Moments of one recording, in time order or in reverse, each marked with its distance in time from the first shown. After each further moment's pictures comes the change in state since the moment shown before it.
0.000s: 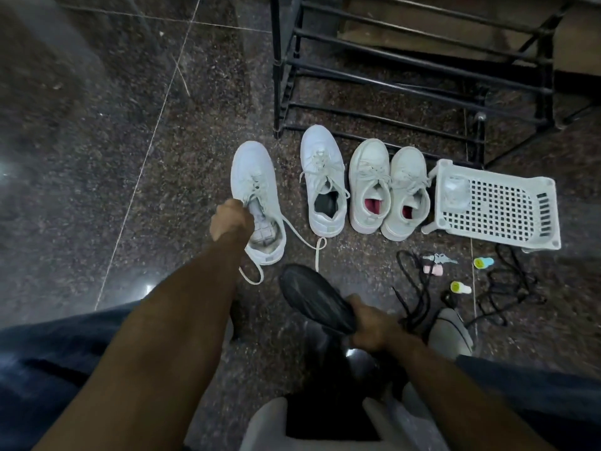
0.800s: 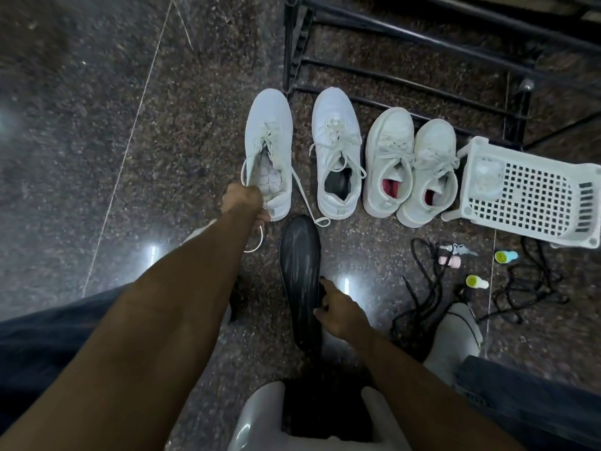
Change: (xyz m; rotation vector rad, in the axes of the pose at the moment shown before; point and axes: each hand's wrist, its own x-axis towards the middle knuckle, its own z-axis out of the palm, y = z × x) left_hand 0.029 0.000 0.040 -0.551 -0.229 -0.364; right_hand 0.047 -0.040 0.041 0.229 0.074 -0.030
